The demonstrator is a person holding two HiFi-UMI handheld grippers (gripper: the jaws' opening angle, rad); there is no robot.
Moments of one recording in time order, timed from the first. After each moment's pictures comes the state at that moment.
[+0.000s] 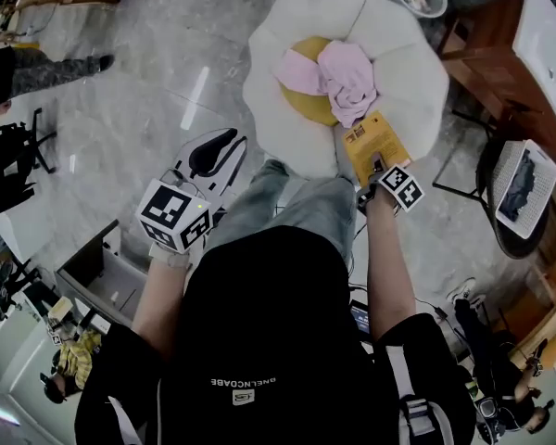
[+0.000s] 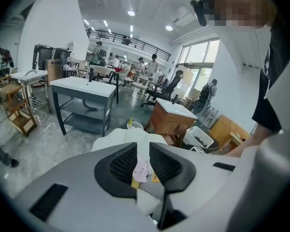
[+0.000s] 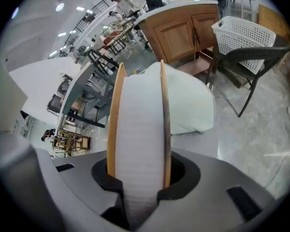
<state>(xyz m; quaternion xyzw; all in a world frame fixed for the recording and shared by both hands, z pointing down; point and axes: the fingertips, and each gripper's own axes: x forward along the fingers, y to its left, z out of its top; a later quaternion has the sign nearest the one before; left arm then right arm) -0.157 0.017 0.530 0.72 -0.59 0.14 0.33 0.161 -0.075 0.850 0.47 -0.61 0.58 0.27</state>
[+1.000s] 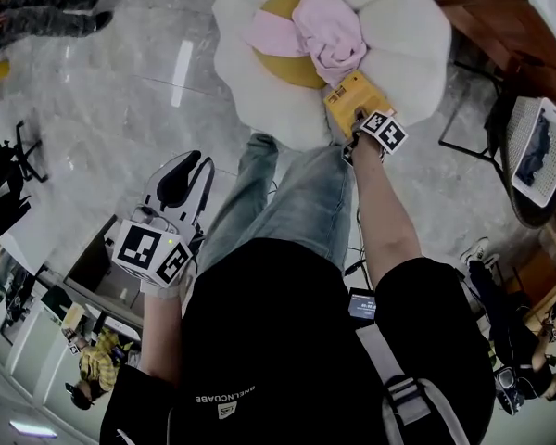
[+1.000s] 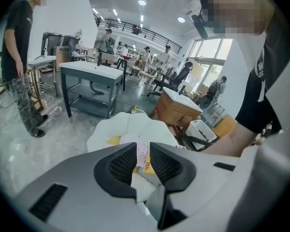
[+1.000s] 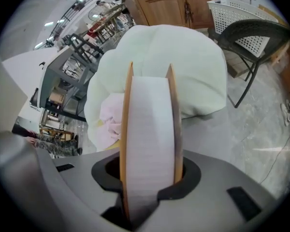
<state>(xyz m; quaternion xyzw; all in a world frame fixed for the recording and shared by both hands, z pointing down) -0.137 0.062 0.617 0.68 -0.60 0.15 0.40 0.161 -0.075 1.019 0.49 -0.56 0.59 0.32</state>
